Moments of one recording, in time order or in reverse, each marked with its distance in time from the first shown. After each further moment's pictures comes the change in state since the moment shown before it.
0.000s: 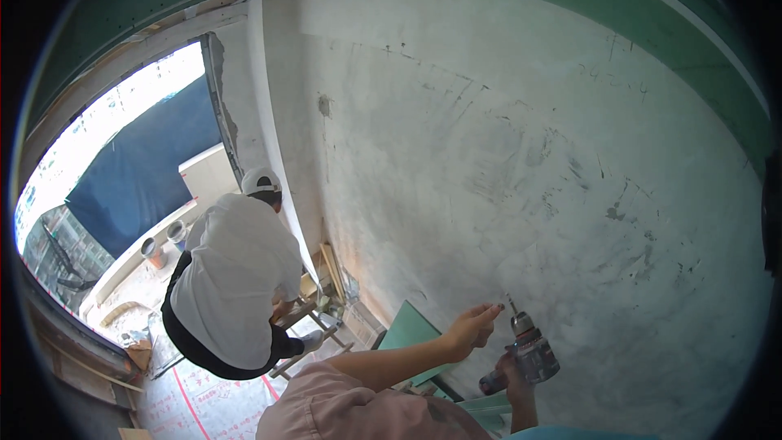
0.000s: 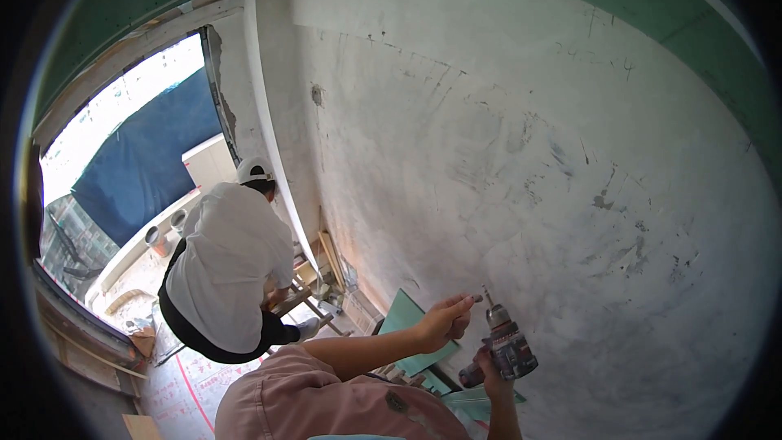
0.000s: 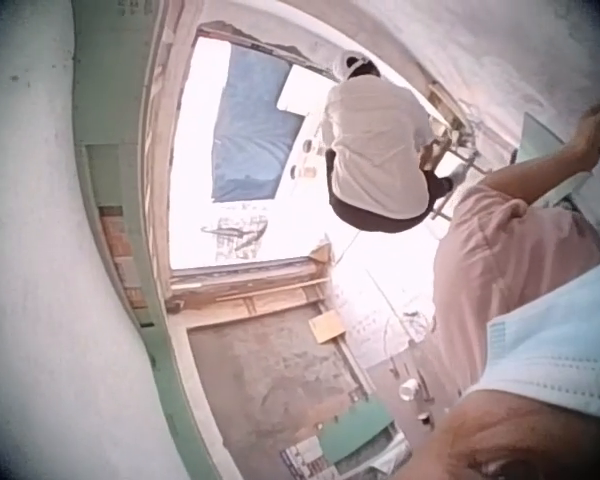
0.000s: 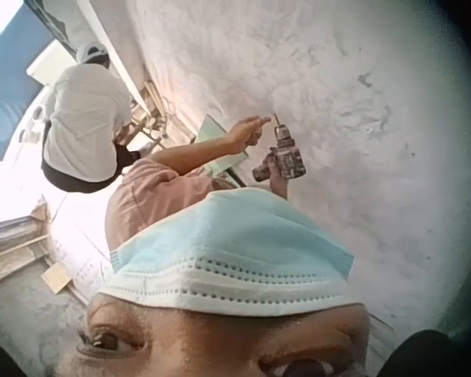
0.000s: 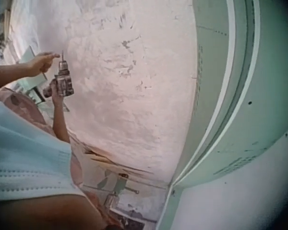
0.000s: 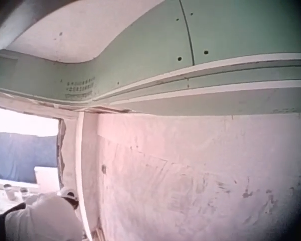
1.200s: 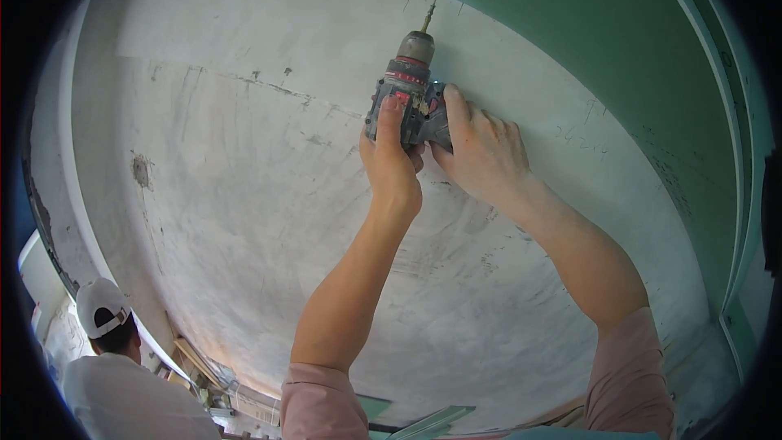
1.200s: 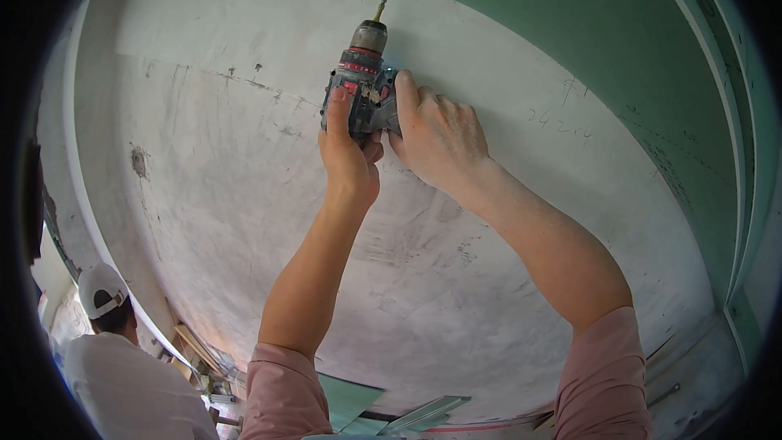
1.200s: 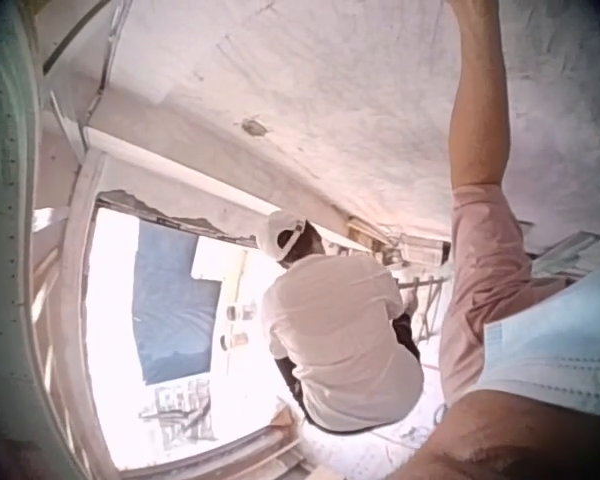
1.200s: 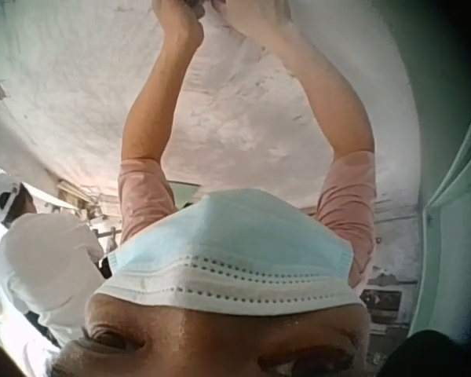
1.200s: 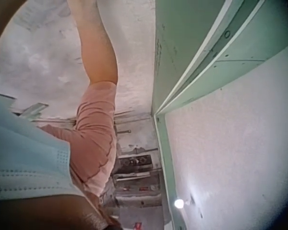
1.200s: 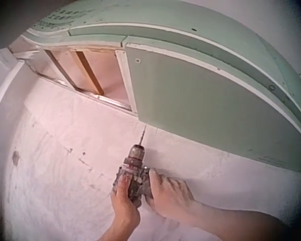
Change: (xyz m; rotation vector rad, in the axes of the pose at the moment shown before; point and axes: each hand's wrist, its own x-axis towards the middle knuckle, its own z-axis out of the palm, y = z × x) left_hand 0.147 0.387 0.085 -0.293 -0.305 0.823; right_hand 0.315 -0.355 0.266 -1.938 0.341 -0.952
